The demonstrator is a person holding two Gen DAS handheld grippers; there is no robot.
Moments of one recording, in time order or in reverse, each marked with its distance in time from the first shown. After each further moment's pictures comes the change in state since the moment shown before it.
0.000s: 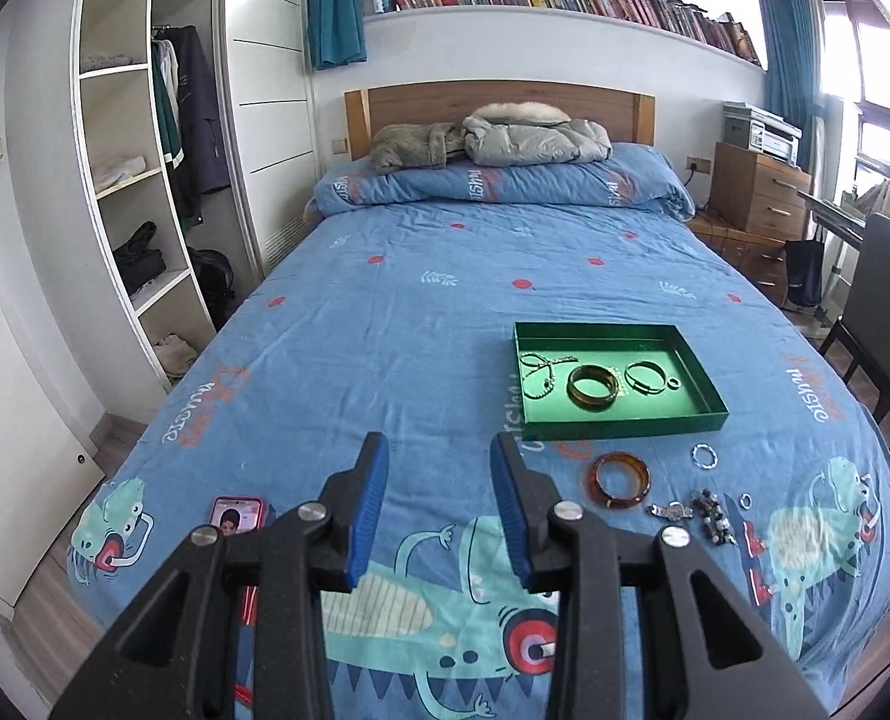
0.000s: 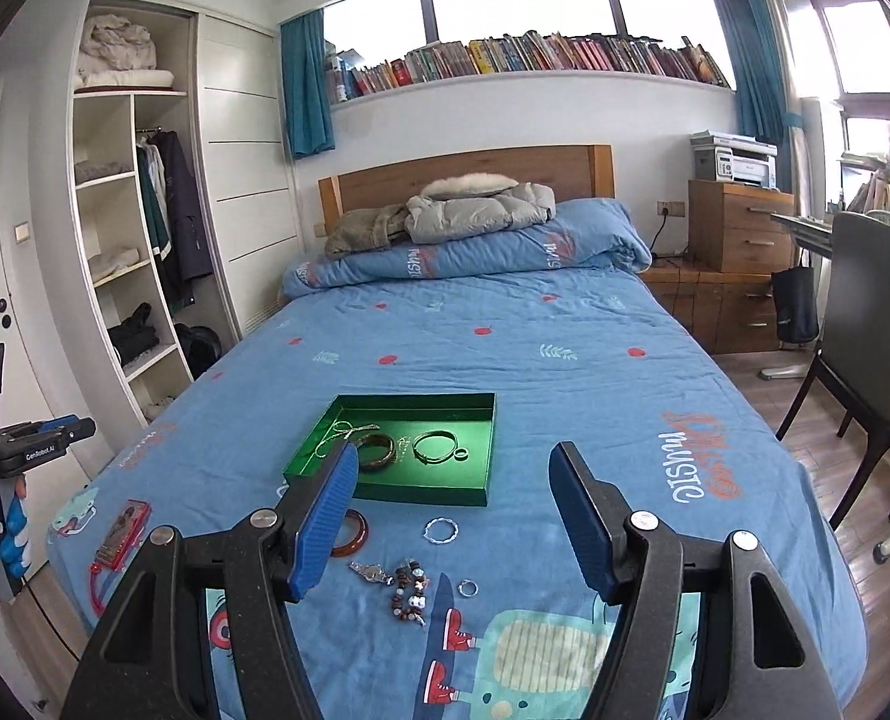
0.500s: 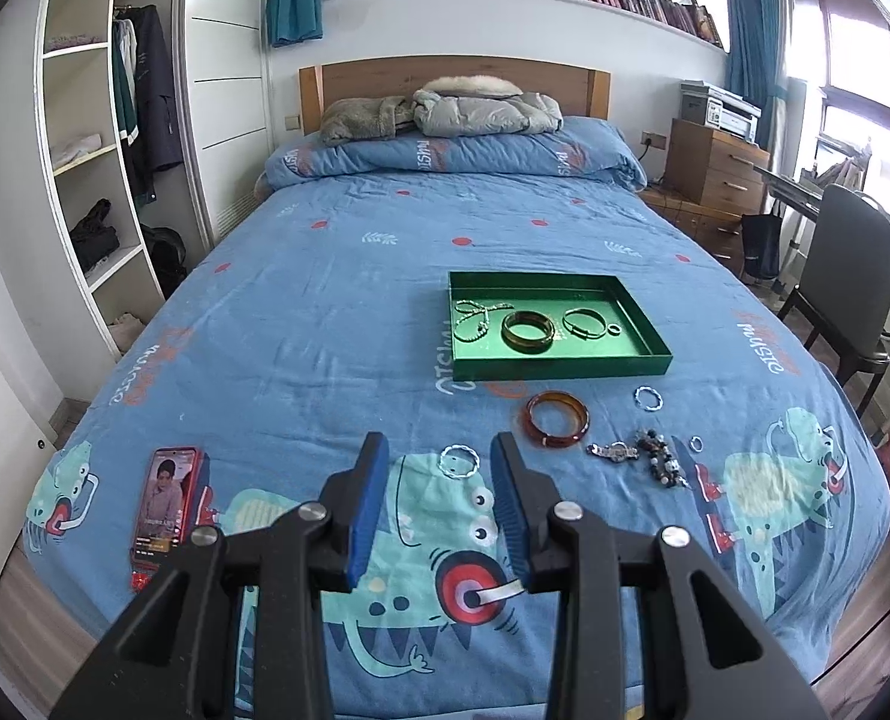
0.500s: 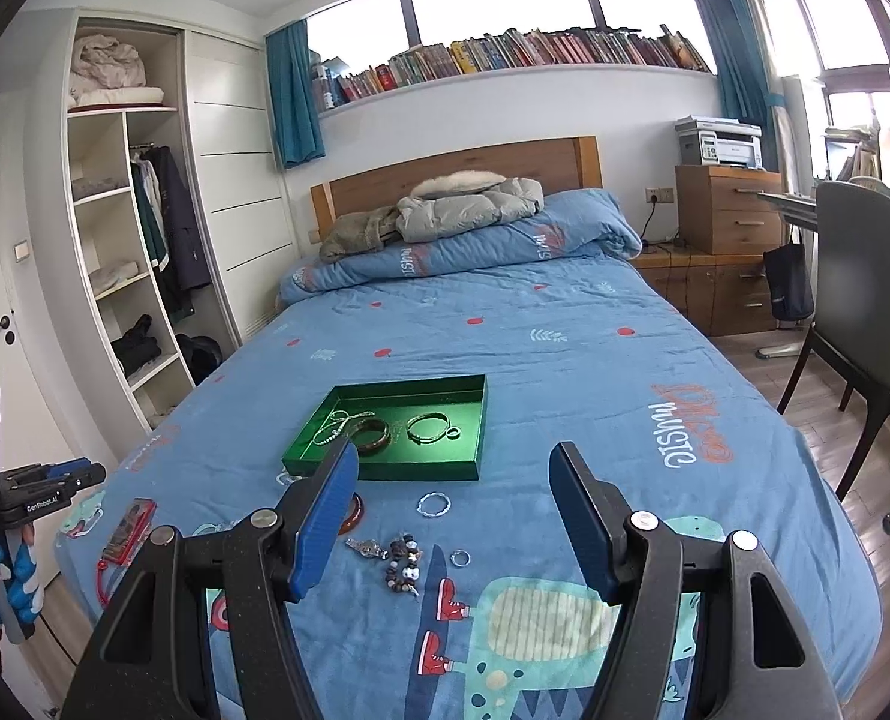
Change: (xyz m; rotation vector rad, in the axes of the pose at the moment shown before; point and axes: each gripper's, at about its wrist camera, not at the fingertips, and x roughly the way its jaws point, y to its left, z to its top) left arm 0.002 -0.035 -0.050 0.018 0.052 -0.111; right arm -0.004 -0.027 -0.031 0.050 0.006 -0.001
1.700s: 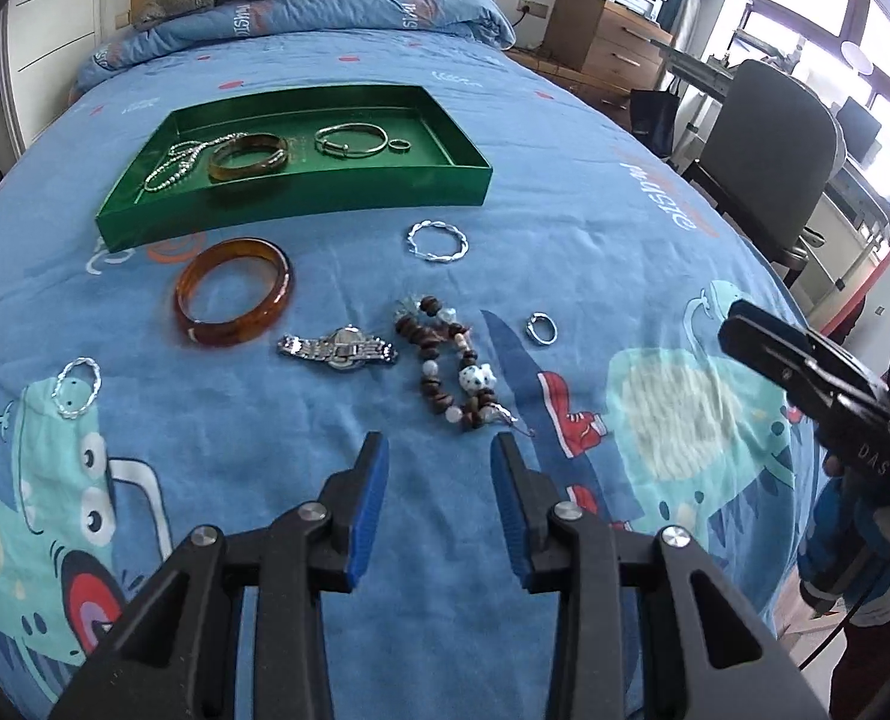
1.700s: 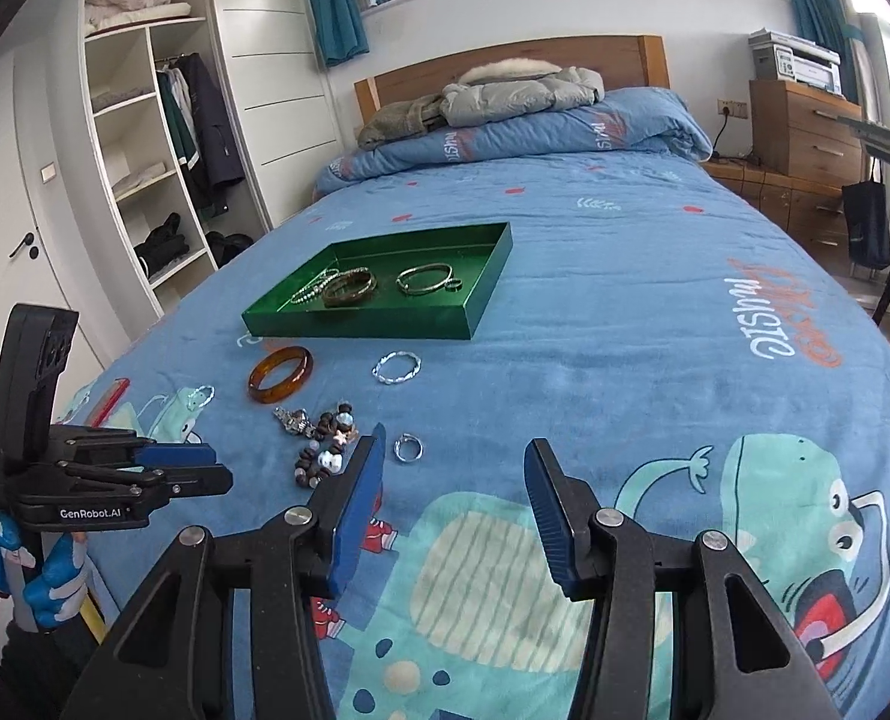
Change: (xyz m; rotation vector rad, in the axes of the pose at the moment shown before) left arm 0.178 -0.187 -0.058 0.085 0.304 -0.321; right arm 0.145 -0.067 -0.106 -0.064 0.232 0.175
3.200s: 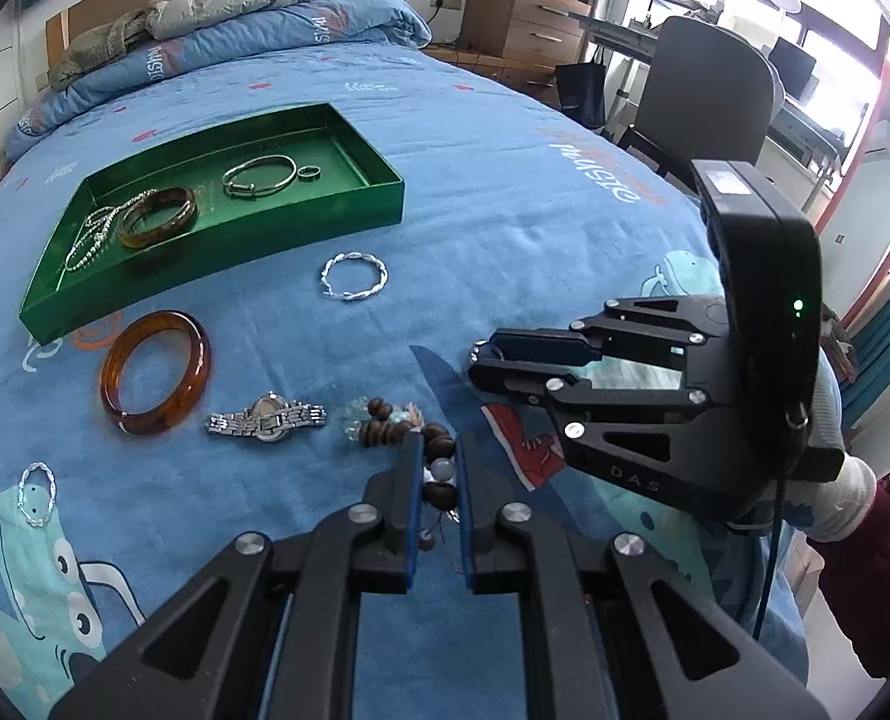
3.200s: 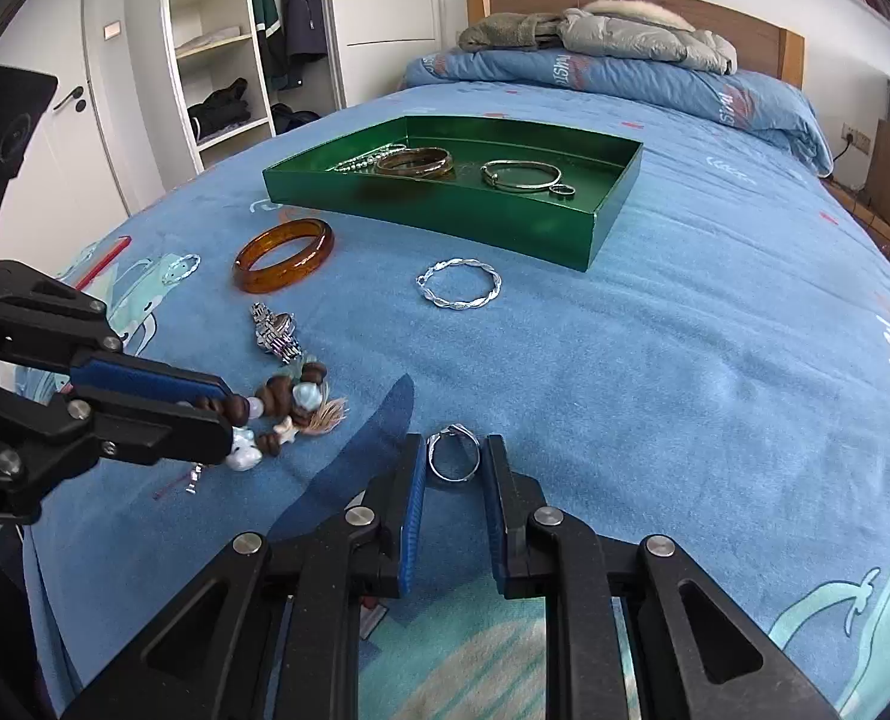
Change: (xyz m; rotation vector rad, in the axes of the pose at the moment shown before) left arm 0.008 -0.022 0.018 0.191 -0.016 -0.080; right arm 0.100 0.032 0.001 -0.274 0.182 0.076
